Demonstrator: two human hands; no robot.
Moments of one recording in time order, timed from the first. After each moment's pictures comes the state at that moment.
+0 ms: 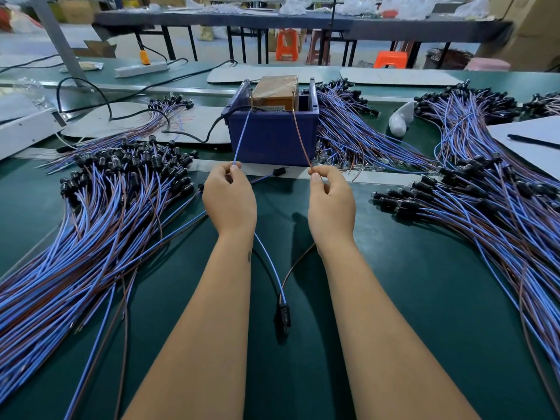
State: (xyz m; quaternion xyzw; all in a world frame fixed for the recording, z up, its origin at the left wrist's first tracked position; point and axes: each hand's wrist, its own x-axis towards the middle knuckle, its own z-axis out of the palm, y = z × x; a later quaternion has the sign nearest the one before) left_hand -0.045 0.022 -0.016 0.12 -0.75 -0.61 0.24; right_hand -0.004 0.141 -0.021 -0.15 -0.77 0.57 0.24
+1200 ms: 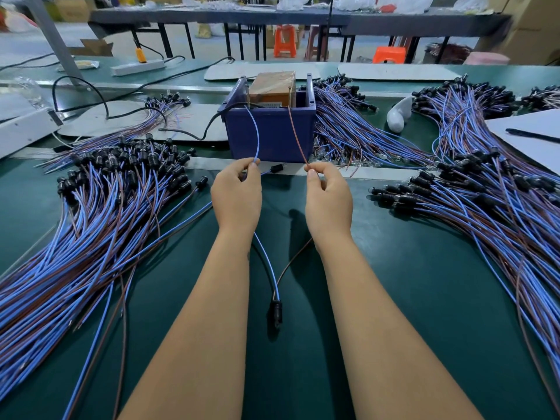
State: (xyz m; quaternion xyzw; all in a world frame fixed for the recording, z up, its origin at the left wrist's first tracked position) left_hand -0.048 0.025 -0.022 0.02 -0.78 -0.60 0.20; right_hand -0.006 0.141 -0.023 -0.15 -0.77 0.57 0.25
